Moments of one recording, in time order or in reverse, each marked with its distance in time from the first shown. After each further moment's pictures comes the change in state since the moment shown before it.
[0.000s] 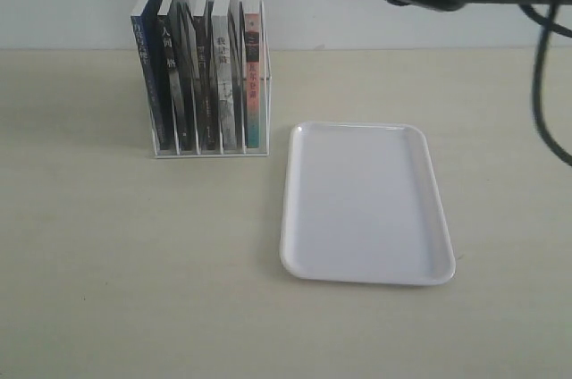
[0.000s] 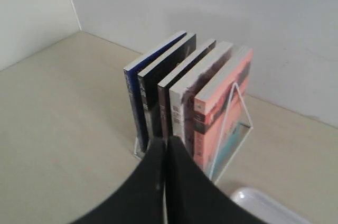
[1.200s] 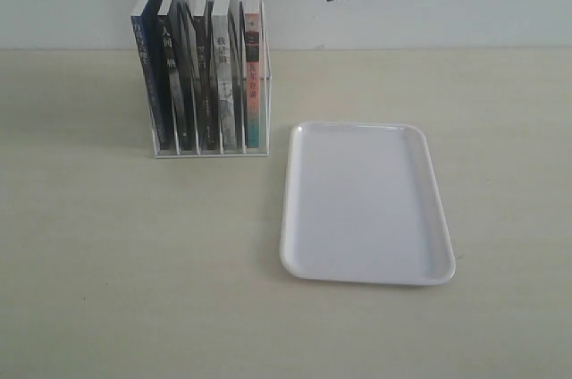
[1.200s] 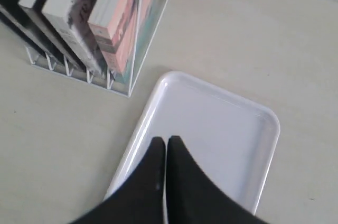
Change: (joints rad) left arm 0.000 0.000 0.000 0.000 0.000 0.000; right arm 0.079 0.565 -0.854 -1.203 0.907 1.257
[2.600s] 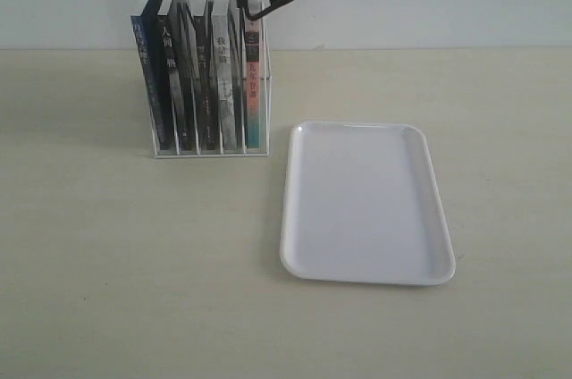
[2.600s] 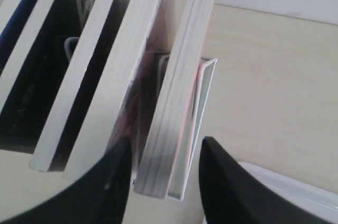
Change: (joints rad) left arm 0.000 0.000 0.000 0.000 0.000 0.000; right arm -0.006 0.370 -0.318 0.036 -0.188 0.109
